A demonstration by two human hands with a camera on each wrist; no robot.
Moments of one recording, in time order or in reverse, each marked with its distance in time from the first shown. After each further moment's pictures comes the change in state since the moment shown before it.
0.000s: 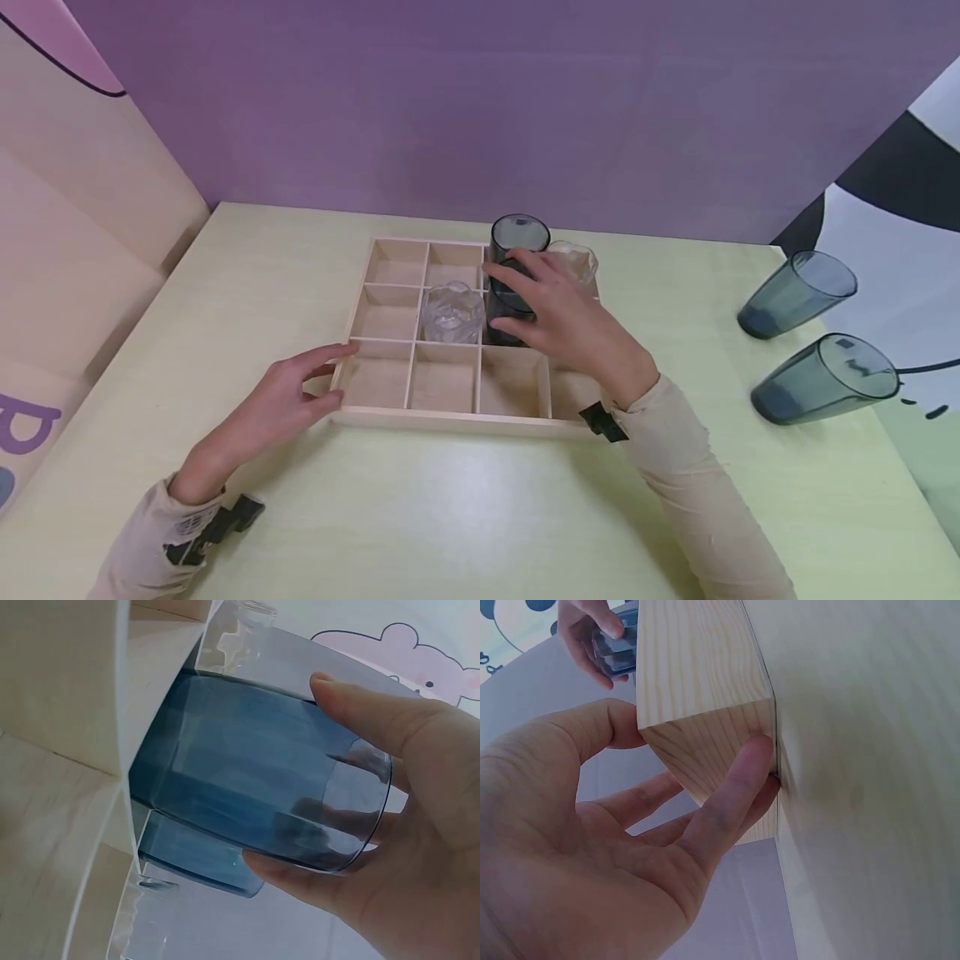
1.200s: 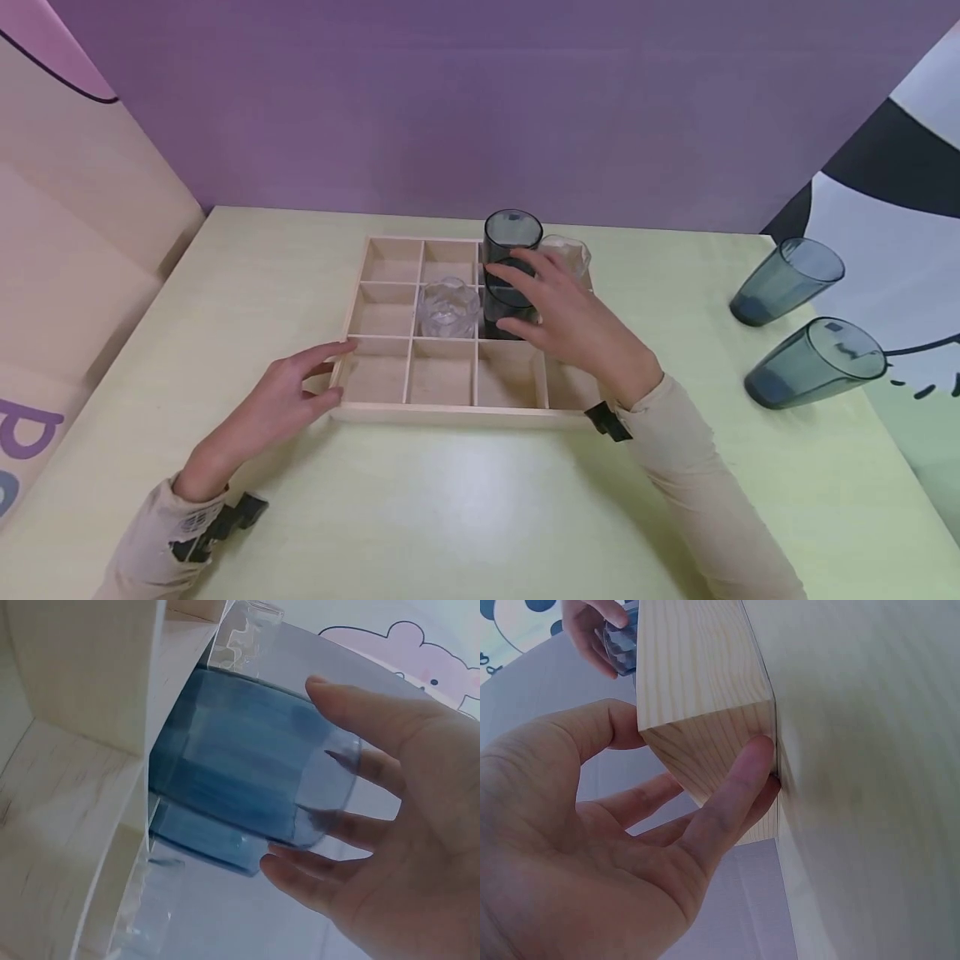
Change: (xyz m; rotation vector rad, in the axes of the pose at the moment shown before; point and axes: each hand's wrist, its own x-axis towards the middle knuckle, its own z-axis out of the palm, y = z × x) left_hand -0.001 0.000 0.001 0.014 0.008 0.004; right_hand -0.014 -0.002 -0.001 -0.037 -0.048 0.094
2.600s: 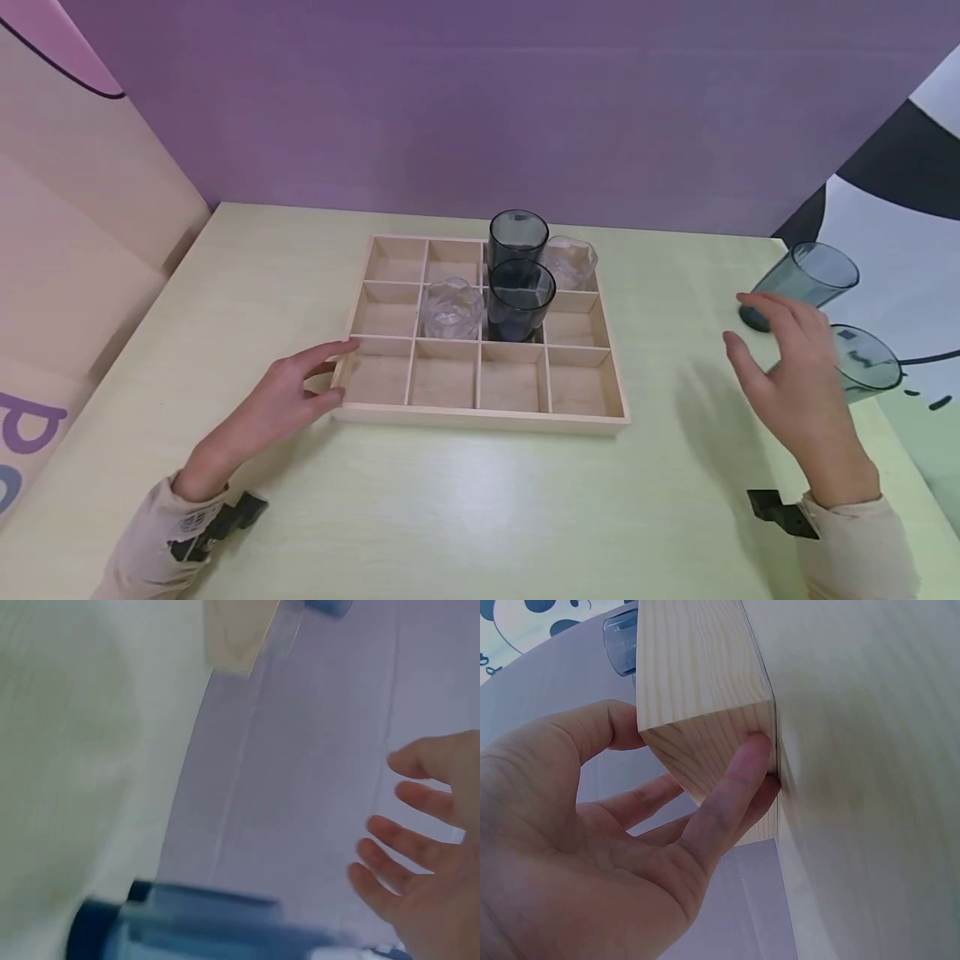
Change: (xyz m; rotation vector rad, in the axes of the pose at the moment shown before) left_hand 0.000 -0.001 0.000 -0.021 -0.002 -0.012; right_hand -0.155 0.108 -0.026 0.034 0.601 0.239
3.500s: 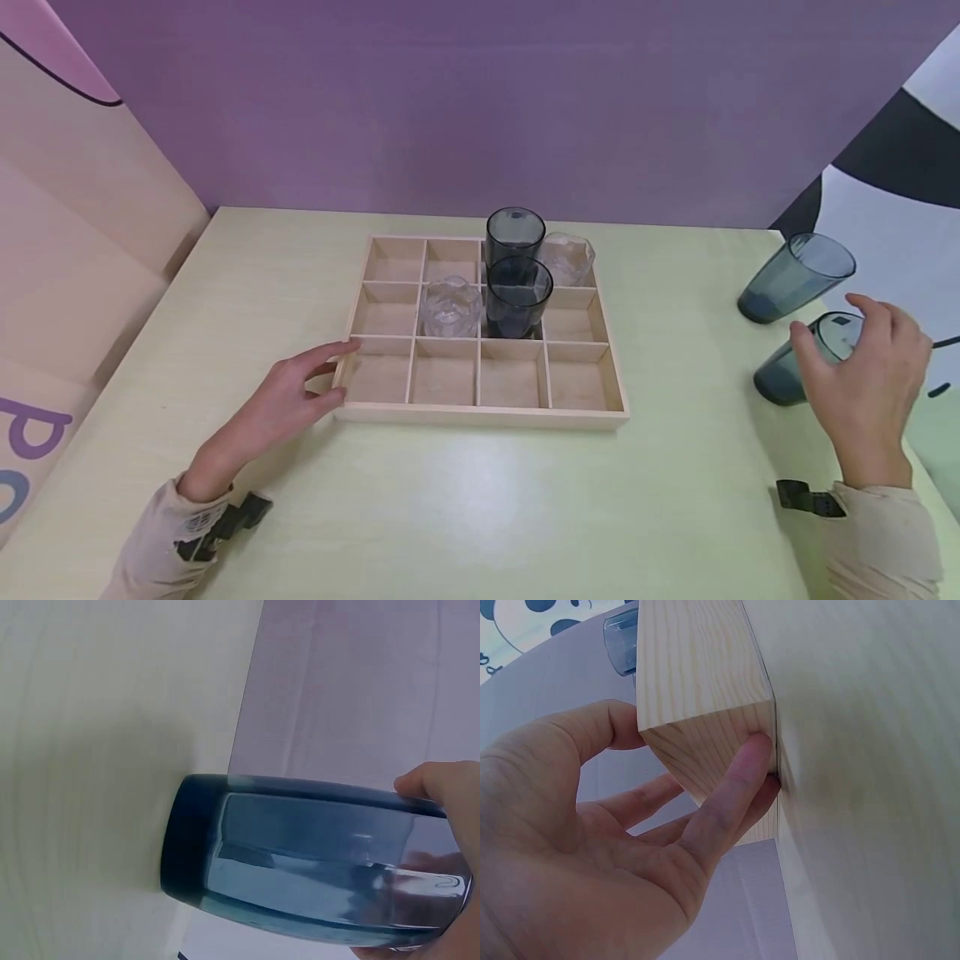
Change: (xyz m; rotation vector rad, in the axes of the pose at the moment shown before) left_hand 0.001 0.000 0.001 0.008 -0.006 0.003; right_hand -0.021 0.064 -0.018 -0.291 0.138 0.449
